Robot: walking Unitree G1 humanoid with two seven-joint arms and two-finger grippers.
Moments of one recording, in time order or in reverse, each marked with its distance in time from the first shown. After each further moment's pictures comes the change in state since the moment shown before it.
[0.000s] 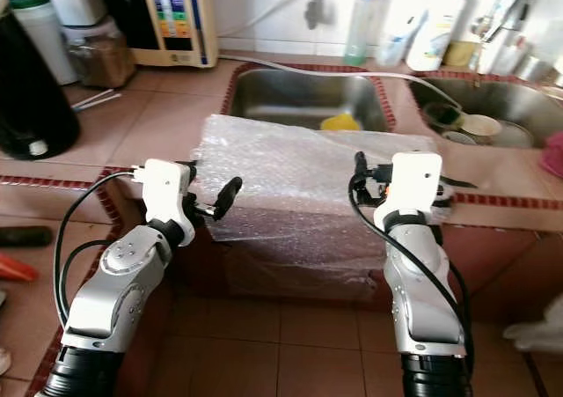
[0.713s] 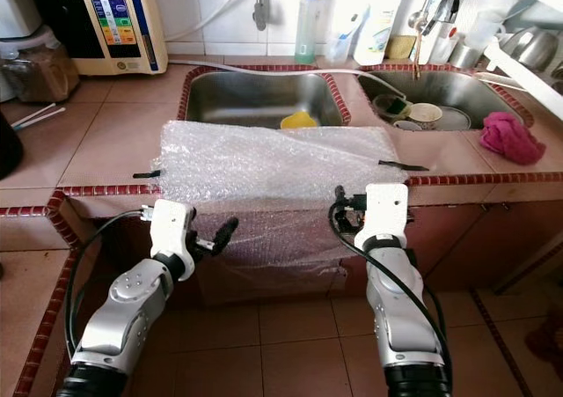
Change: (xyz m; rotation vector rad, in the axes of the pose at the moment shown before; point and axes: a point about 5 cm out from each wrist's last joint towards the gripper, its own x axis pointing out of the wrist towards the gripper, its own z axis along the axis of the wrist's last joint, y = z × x) left arm -0.004 0.009 -0.049 -0.009 0.110 0.019; right arm -0.006 0.020 -0.040 -0.004 0.103 0.068
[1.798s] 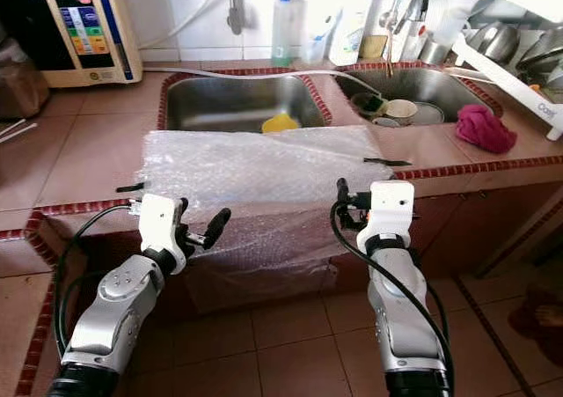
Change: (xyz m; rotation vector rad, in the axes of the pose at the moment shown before) left arm 0.002 -0.004 0.007 0.005 -0.034 -0.041; right arm -0.008 -0.016 0.001 0.007 -0.037 -0.070
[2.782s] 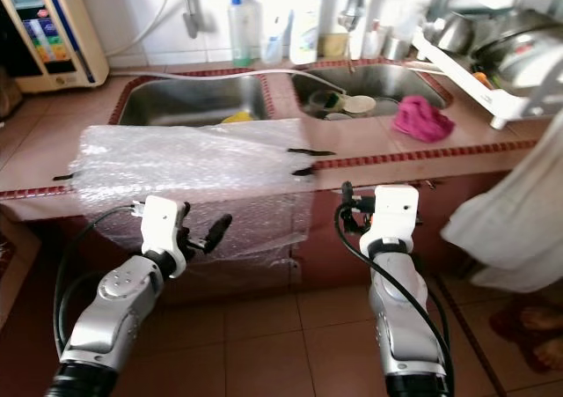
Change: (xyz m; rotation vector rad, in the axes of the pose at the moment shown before) left arm 0.002 -0.005 -0.006 0.014 0.042 -0.062; right arm -0.005 -0.005 -0.010 0.011 0.023 -0.049
